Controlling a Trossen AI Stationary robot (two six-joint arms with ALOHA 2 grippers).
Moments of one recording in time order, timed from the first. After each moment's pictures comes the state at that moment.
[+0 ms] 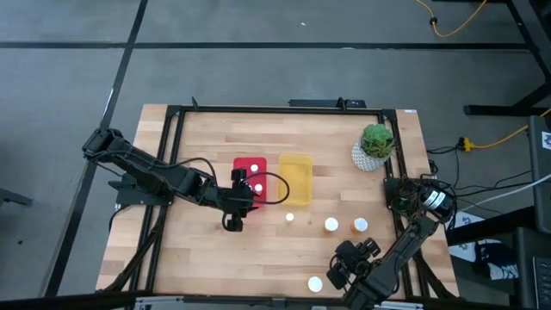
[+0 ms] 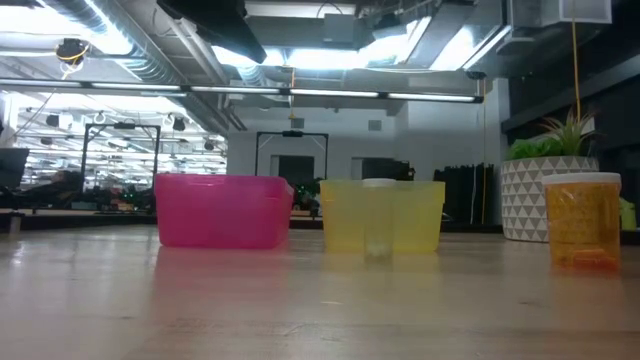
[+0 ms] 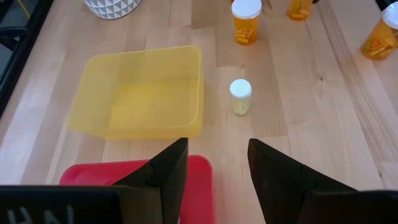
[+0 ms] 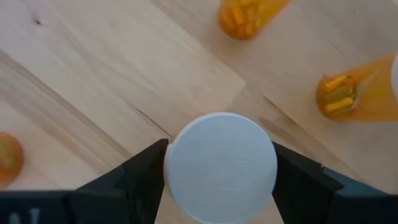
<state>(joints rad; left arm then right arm) -0.35 1.38 1.05 -0.46 -0.38 -0.15 0.95 2.01 1.43 -1.17 0.37 1.88</state>
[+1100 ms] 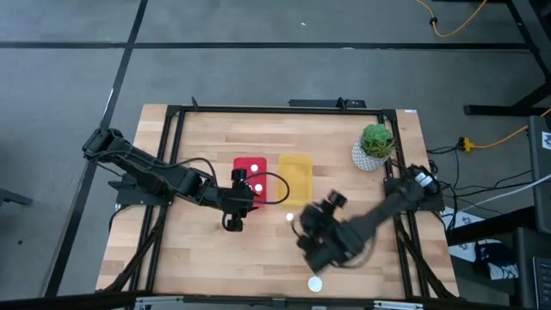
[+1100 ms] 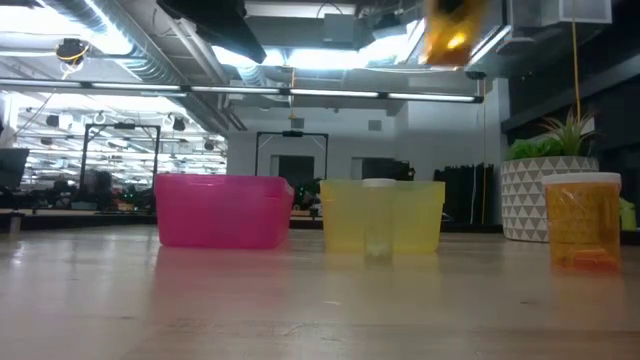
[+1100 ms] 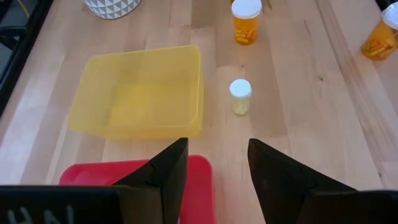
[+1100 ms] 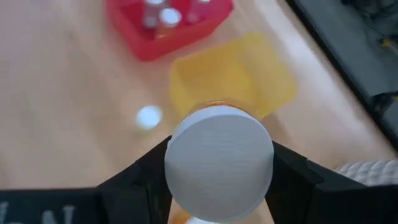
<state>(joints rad) -0.35 1.38 1.05 -0.46 -0.38 -0.15 0.61 1.98 1.88 -1.50 0.73 1.14</state>
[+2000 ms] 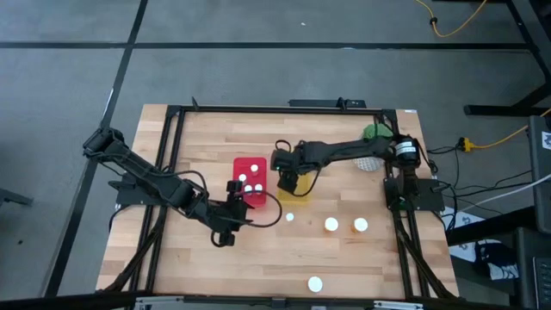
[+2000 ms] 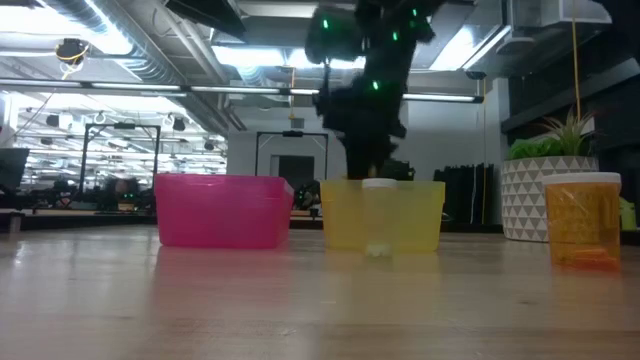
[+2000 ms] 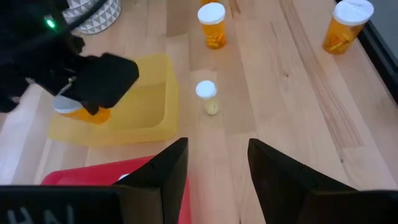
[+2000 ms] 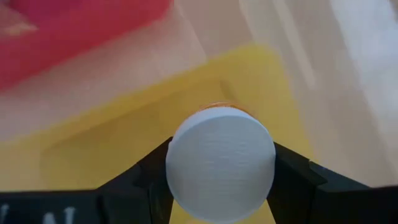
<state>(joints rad) -0.50 1.38 1.05 -0.46 -0.46 -0.18 -0.05 1.98 1.51 -0.84 0.28 0.34</state>
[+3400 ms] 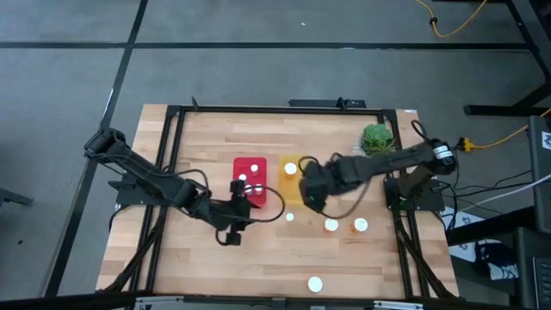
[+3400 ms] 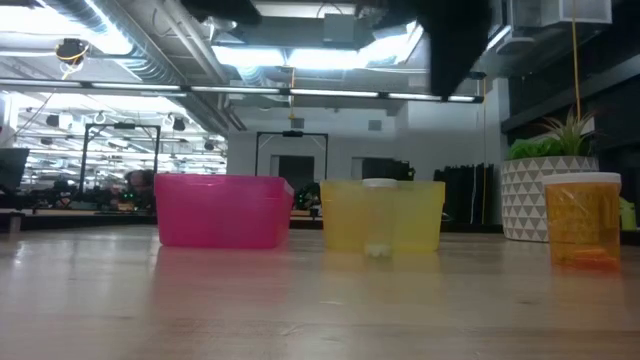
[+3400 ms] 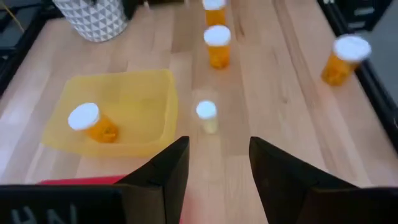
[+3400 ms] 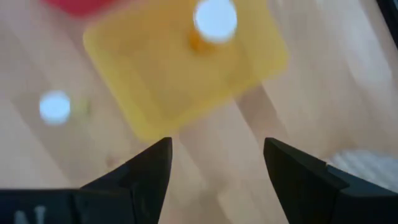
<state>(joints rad) -0.48 1.40 1.05 -0.37 -0.47 -0.24 0.22 1.70 1.56 -1.30 0.34 0.73</state>
